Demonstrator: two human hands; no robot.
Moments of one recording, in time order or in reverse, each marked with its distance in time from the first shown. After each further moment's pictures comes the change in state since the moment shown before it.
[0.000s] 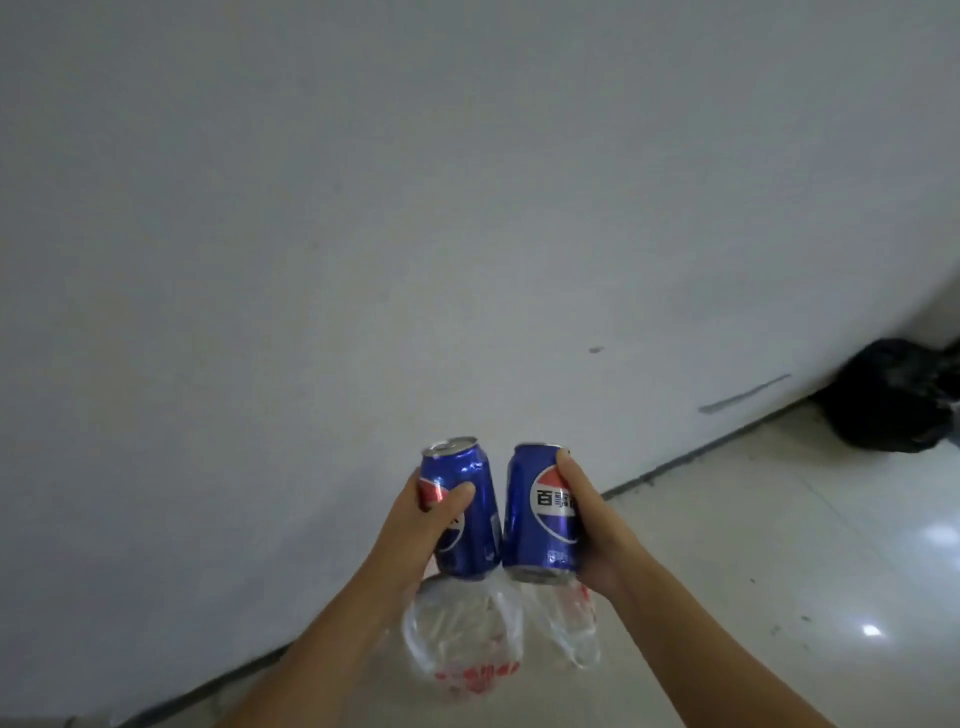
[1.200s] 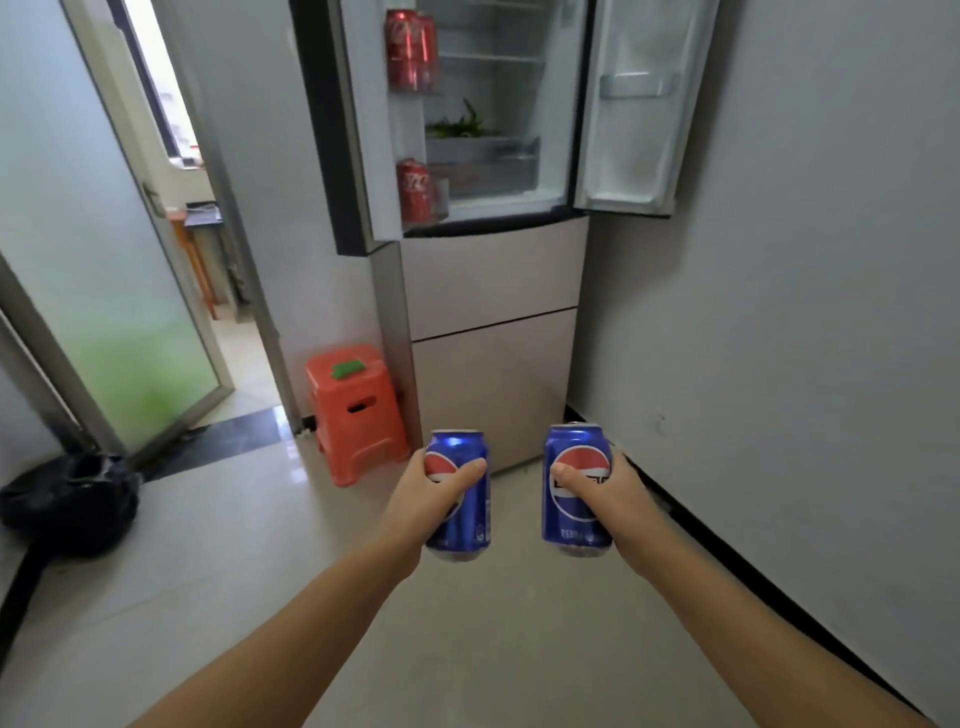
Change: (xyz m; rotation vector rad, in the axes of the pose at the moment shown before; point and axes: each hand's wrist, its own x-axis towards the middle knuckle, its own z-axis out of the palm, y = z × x) left_hand -0.579 -0.143 0.639 0.547 -1.467 0.165; right_hand -0.790 0.292 -0.379 0.291 1.654 -0.907
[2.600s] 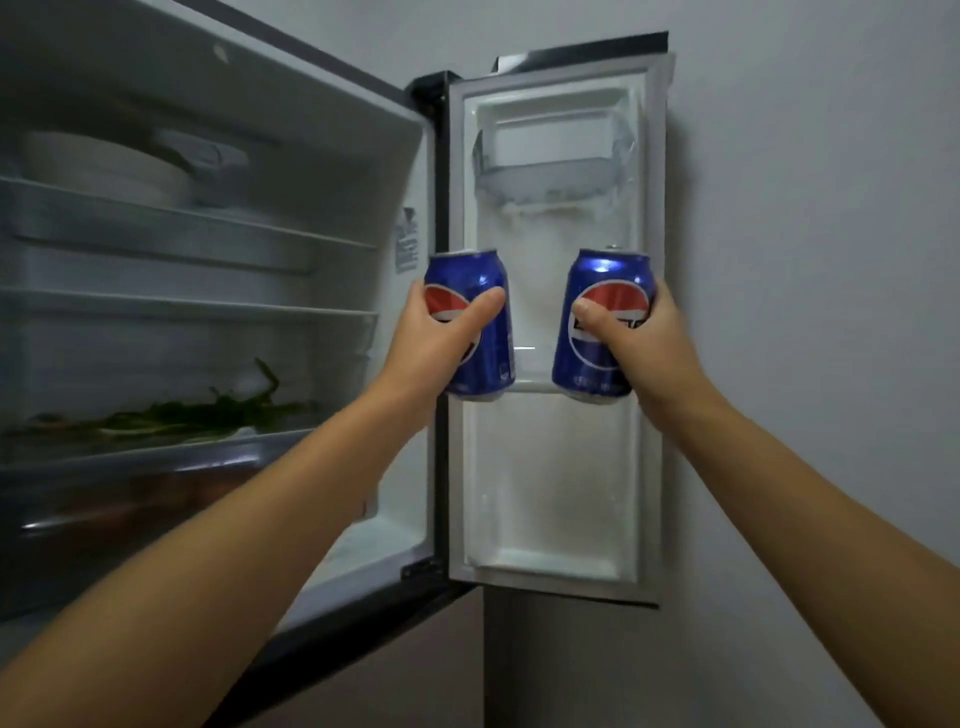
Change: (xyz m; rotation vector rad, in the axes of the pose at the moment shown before) left_hand 0.747 0.520 0.314 -0.261 -0.243 0.895; right_hand 0.764 -0.437 -0.227 -0.044 0.431 -0.971
